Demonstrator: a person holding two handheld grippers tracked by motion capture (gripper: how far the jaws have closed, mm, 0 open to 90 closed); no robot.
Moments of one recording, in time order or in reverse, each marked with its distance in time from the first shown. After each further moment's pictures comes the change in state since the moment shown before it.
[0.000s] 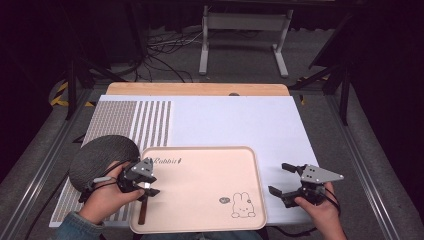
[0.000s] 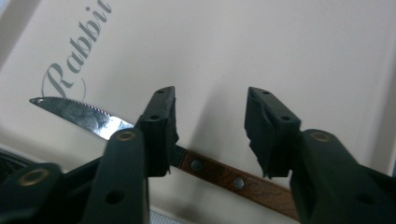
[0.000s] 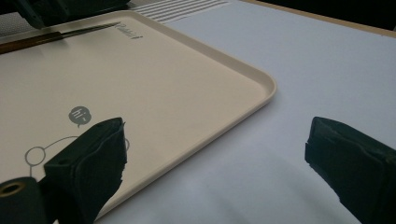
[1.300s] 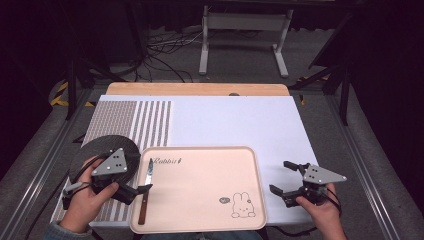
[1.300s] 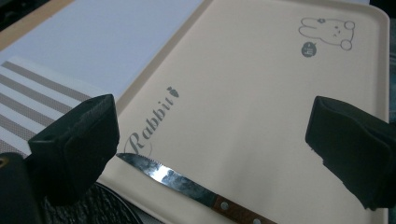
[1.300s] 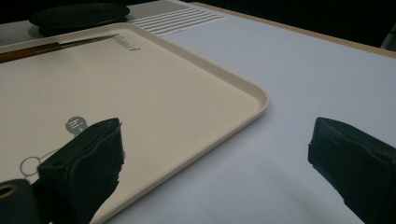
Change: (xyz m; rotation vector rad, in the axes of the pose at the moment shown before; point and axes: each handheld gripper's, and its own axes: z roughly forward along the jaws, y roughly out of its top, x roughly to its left) left arm -0.002 -0.029 -0.044 -0.446 0.121 -0.003; right arm 0.000 0.002 -0.003 -0.054 -0.015 -0.018
